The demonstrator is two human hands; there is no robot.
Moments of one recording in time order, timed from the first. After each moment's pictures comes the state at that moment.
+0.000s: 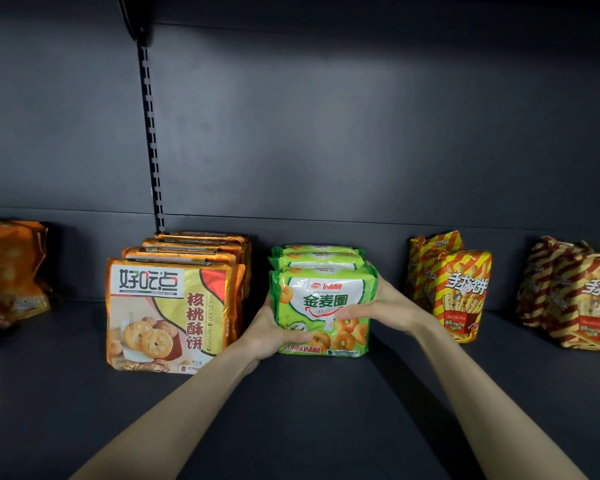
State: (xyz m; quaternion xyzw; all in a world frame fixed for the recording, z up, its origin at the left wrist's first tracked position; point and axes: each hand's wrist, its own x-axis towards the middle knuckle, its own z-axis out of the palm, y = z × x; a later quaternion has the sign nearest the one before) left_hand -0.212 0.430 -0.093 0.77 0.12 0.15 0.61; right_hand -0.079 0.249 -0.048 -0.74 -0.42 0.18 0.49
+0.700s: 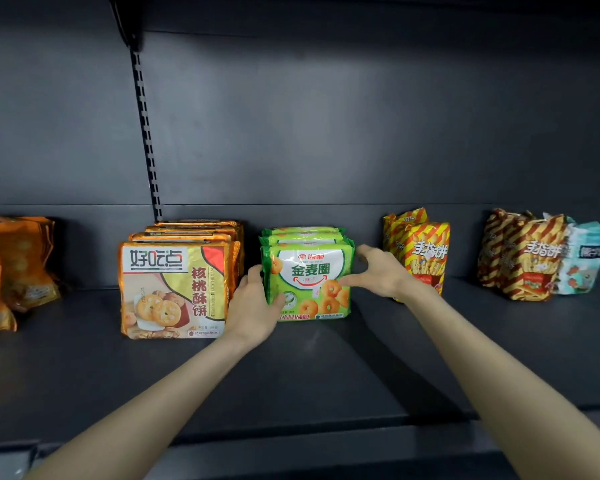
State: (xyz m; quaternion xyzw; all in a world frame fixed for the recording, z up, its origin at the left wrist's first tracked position) left_hand -0.275 0.394 -0.070 0.88 0.18 0.30 0.33; right_hand -0.133 0.222 -0.022 -0.90 -0.33 -0.03 0.30
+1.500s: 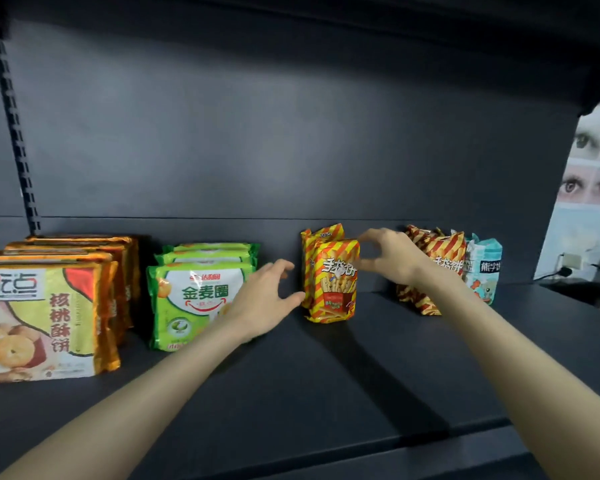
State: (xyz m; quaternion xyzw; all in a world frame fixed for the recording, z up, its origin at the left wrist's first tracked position) left_hand -0.184 0.279 -0.037 0.92 -0.01 0.28 0.26; right_hand -0.082 0.074 0.029 -0.92 -0.31 -0.16 0.20
